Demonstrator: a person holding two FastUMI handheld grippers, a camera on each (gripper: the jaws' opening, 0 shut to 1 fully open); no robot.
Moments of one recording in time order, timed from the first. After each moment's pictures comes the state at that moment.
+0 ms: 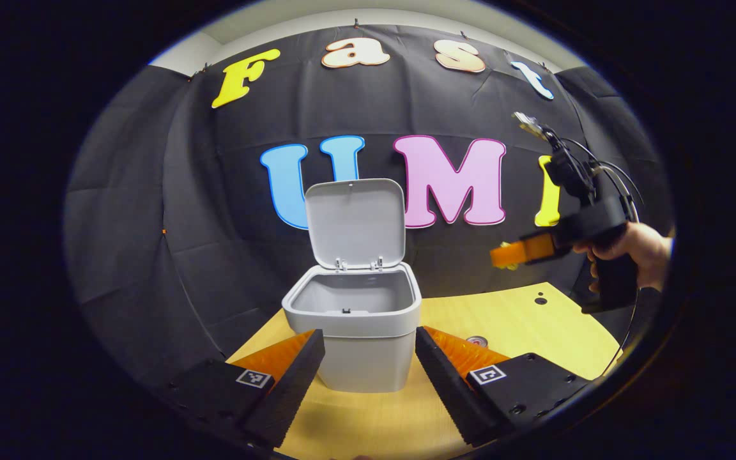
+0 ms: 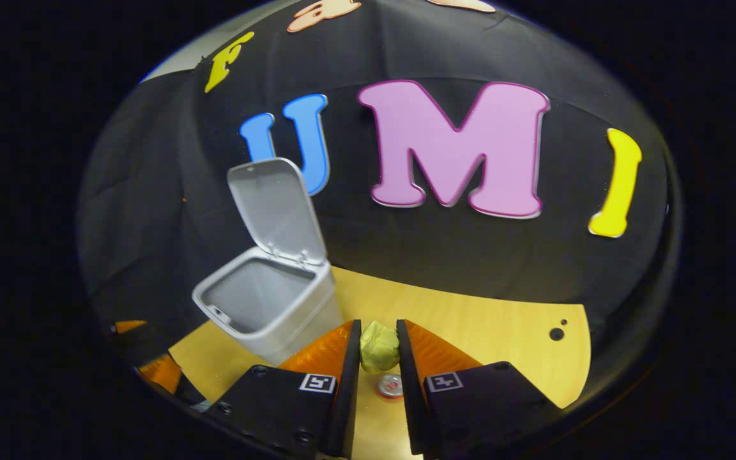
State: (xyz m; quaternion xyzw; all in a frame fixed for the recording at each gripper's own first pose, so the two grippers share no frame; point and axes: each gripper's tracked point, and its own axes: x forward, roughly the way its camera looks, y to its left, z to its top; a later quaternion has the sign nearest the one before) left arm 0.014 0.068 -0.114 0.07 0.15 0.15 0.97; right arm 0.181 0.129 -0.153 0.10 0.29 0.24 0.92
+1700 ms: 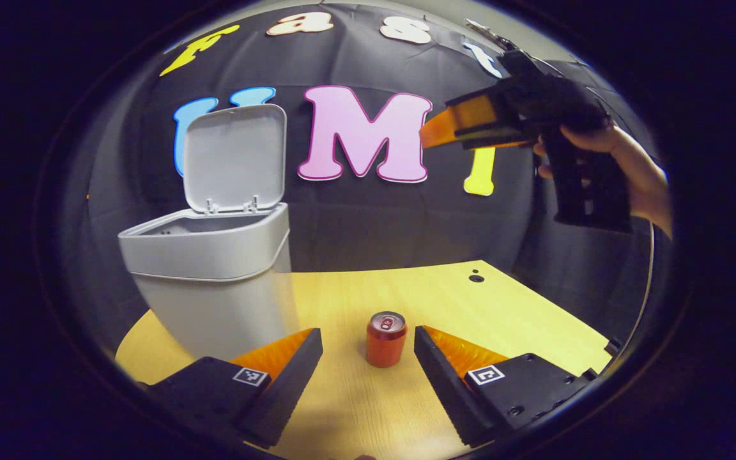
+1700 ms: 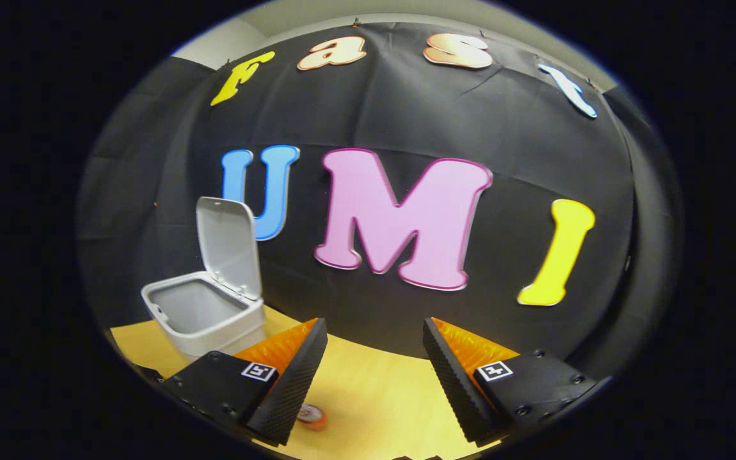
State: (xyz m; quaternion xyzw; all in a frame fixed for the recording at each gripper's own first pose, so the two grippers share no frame) left arm 0.103 -0.068 -0.283 0.04 0.19 -0.03 0.98; right arm 0.208 -0.018 -0.140 0.00 0.13 0.11 0.99
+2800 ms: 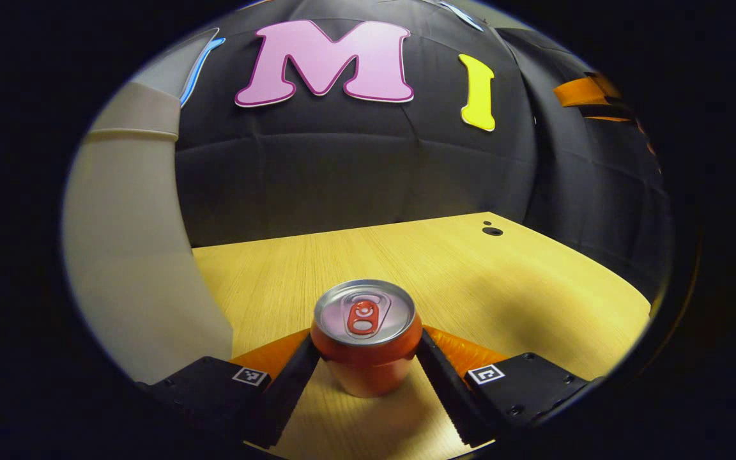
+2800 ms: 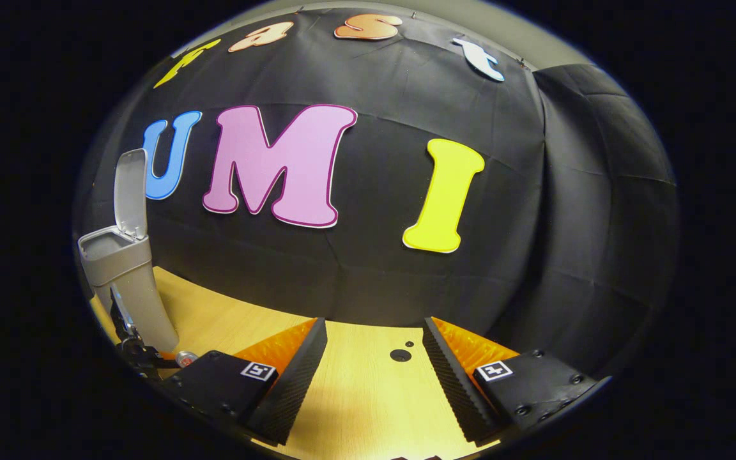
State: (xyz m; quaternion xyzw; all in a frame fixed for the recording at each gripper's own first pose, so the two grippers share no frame) left arm 0.223 -0.082 -0.432 0.07 0.25 -0.06 0.96; right arm 0.175 -0.169 -0.245 -0.01 0.18 -0.05 0.98
